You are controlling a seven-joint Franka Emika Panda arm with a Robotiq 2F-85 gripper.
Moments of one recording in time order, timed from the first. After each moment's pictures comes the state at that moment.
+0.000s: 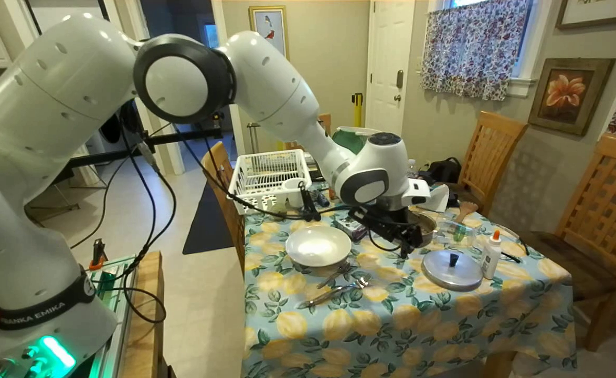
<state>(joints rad) -0.15 0.92 0.11 -1.52 0.01 2.73 -0.30</state>
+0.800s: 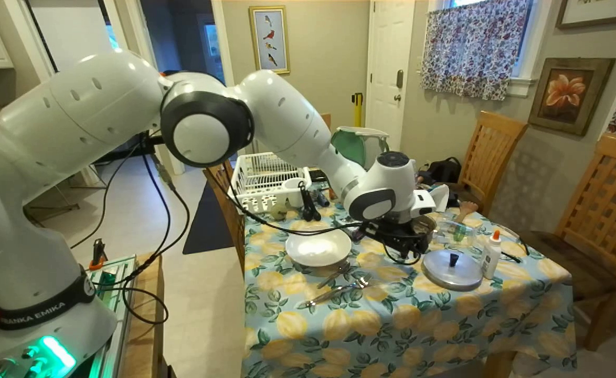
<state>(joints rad) -0.19 1.11 0.18 -1.31 0.01 2.73 -0.51</state>
